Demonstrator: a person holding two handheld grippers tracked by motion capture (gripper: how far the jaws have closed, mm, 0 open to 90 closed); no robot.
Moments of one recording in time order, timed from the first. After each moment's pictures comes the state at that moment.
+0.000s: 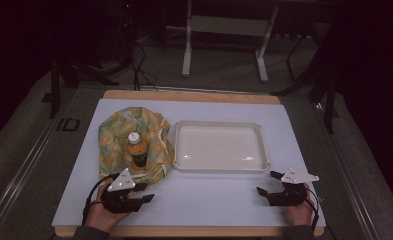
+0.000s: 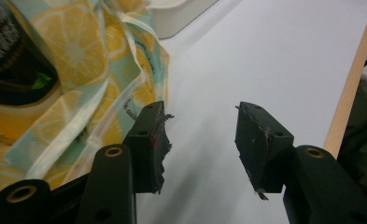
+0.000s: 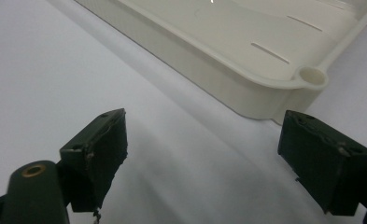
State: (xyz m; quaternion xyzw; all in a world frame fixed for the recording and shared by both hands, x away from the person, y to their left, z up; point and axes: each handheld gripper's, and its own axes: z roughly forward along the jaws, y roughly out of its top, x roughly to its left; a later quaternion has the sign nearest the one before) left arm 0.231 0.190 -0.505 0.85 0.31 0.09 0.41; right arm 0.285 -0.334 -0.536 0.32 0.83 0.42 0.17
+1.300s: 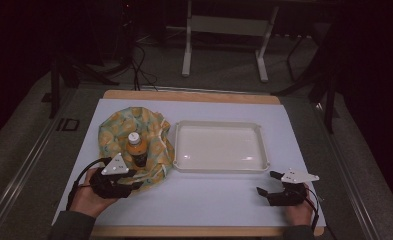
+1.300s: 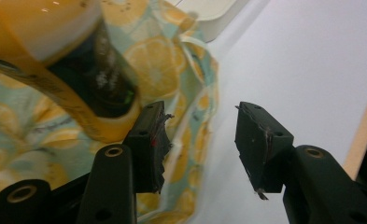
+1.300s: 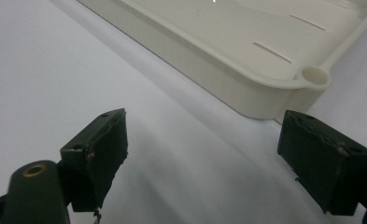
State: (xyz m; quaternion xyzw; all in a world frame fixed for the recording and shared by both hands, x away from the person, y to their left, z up) left arm 0.256 0.209 -0.460 0.88 0.30 0.13 0.34; right arm 0.286 -0.335 -0.536 0.33 0.83 0.42 0.16
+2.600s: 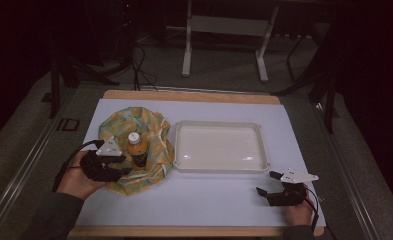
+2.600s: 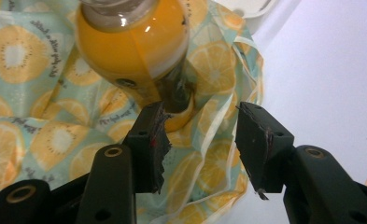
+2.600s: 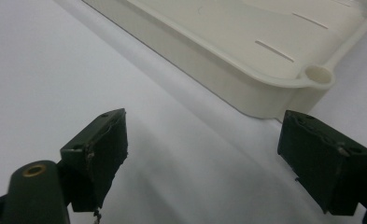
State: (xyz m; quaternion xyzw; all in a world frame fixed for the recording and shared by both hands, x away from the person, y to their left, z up) left arm 0.282 0.229 -0.428 0.90 0.30 0.14 0.28; right arm 0.286 -0.334 -0.536 0.32 0.83 0.42 0.16
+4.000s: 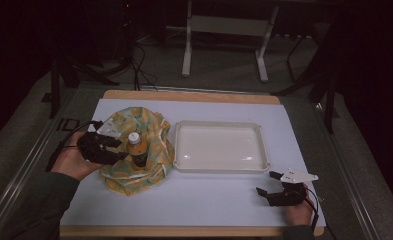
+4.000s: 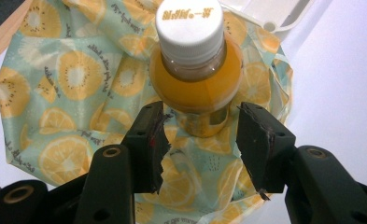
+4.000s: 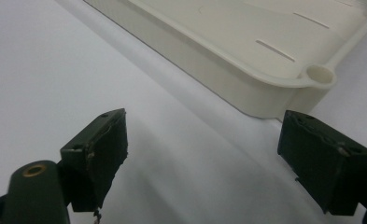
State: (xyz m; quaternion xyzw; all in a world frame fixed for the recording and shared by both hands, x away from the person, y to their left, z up) left arm 0.313 0.232 -0.392 0.91 0.30 0.15 0.25; right arm 0.286 -0.334 -0.536 0.32 0.83 0.42 0.16
